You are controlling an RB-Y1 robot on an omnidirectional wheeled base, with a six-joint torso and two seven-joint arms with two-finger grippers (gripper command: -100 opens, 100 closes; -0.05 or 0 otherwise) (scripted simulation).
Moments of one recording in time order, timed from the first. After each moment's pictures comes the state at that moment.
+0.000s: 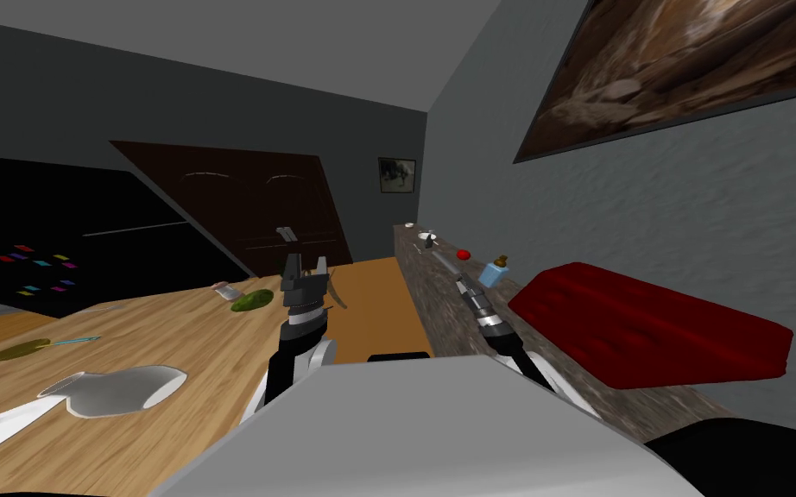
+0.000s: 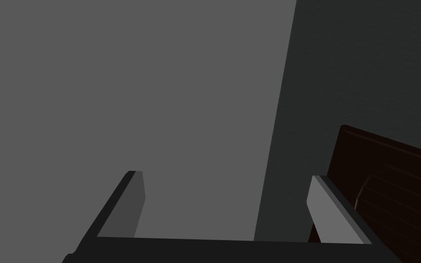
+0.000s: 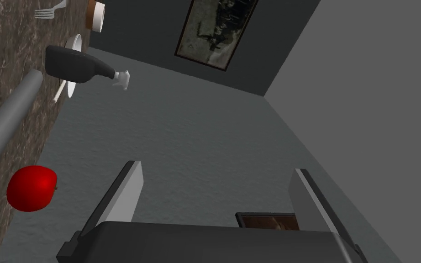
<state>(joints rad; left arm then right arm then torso) 0.51 0.04 -0.06 -2.31 0.05 -0.64 -0.03 0.61 -0.37 -0.03 -2.08 0.09 -0.46 -0.16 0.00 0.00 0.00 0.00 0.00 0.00</state>
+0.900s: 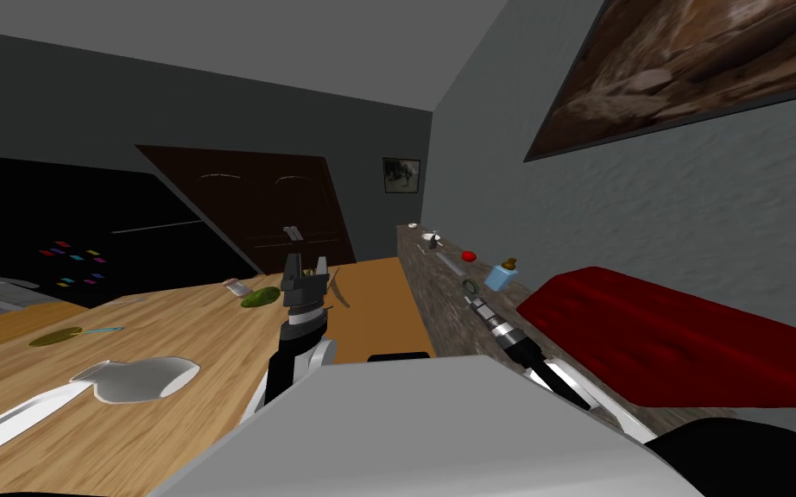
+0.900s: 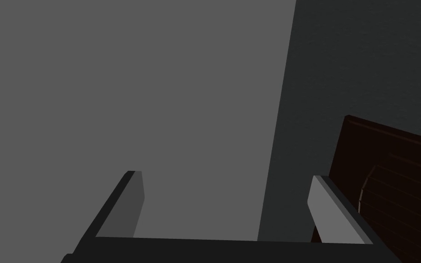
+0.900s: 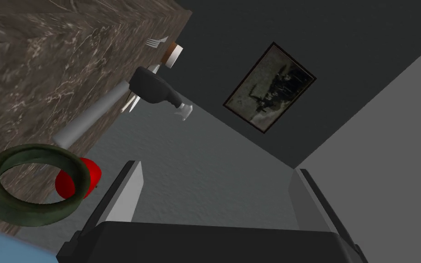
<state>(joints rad) 0.51 0.04 -0.06 -2.31 0.05 -0.64 -0.03 0.67 -0.62 -0.05 -1.96 0.16 -0.38 -0.15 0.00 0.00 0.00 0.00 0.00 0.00</state>
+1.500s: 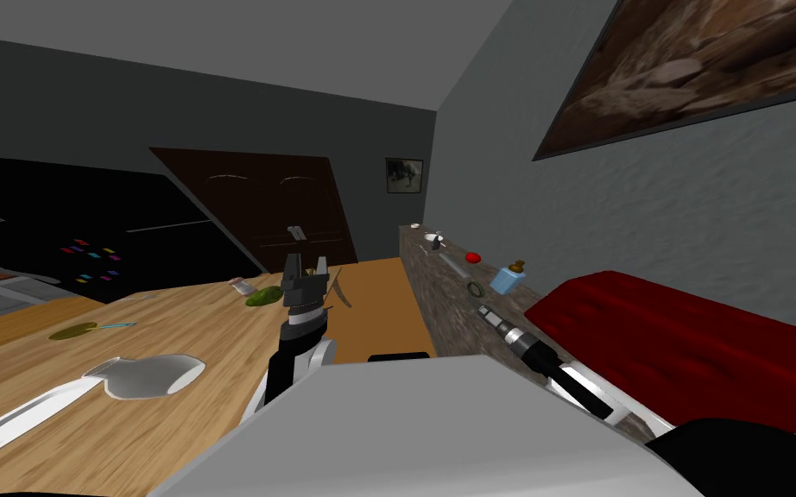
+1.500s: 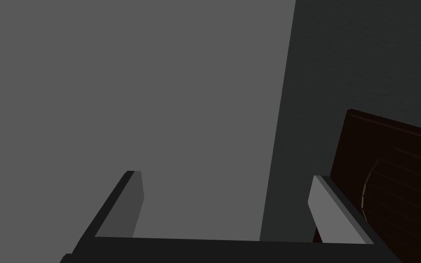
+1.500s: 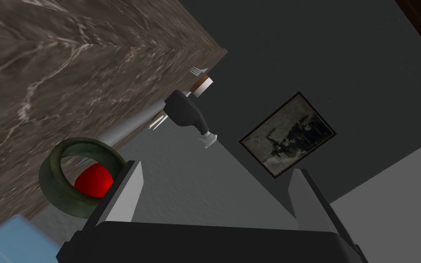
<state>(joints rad) 0.51 0.04 -0.06 -2.31 0.05 -0.64 -0.03 0.72 -0.80 -0.05 -1.89 0.19 -0.34 -0.15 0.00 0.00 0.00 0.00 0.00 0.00</state>
